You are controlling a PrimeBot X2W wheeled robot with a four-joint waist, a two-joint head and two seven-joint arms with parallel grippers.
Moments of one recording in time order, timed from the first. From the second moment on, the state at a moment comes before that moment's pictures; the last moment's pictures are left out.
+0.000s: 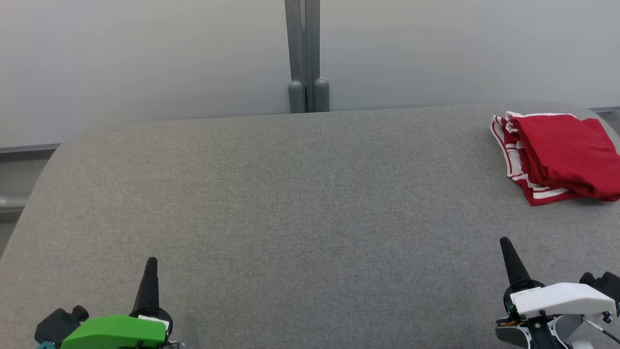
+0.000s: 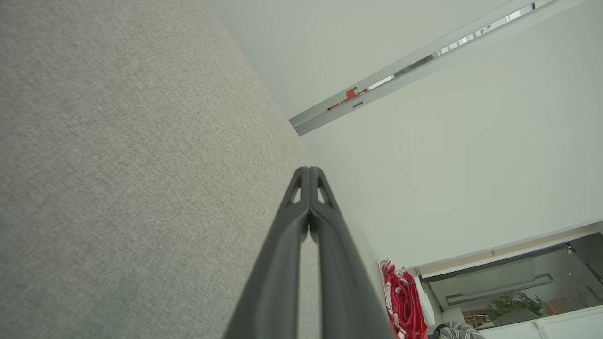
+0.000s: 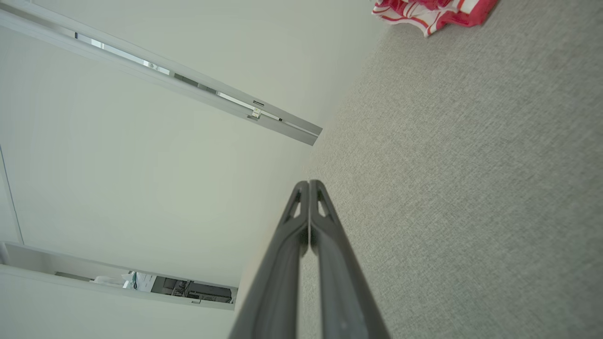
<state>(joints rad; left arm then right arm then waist) 0.03 0.08 -0.03 0.20 -1.18 -0.08 -0.05 0.01 -0.07 -0.04 0.20 1.17 0.13 -0.03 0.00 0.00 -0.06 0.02</state>
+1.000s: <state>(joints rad) -0.04 0.08 0.03 0.22 -1.44 -0.11 0.03 -0.05 -0.07 -0.07 0.22 1.43 0.13 0.05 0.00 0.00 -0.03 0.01</state>
